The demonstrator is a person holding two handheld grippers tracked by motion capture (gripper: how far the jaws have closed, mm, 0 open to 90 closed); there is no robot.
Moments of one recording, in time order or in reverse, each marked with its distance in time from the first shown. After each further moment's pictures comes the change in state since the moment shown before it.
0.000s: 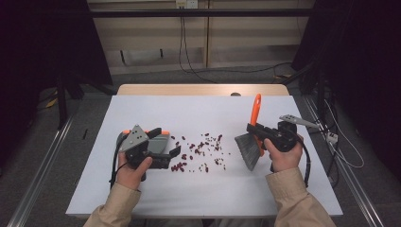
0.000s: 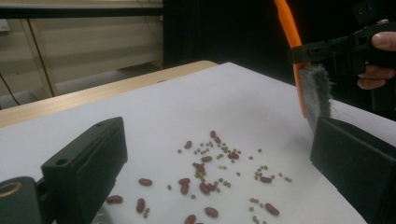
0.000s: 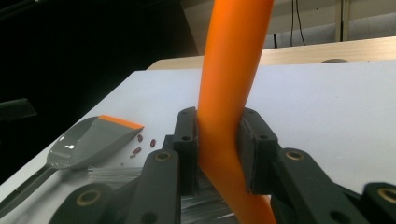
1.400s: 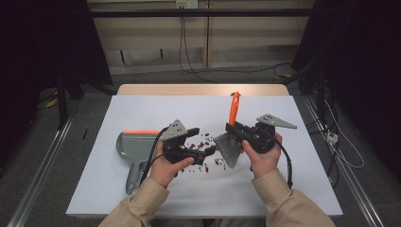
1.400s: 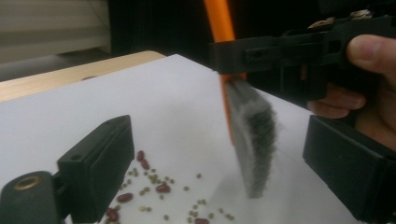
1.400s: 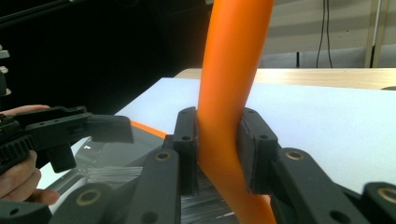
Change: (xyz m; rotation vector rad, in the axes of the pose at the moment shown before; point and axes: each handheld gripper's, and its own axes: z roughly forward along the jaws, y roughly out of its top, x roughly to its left) left arm -0.043 0.014 0.077 0.061 -0.202 -0.055; right arm 0.053 -0.004 0.030 -0.052 0.071 -0.084
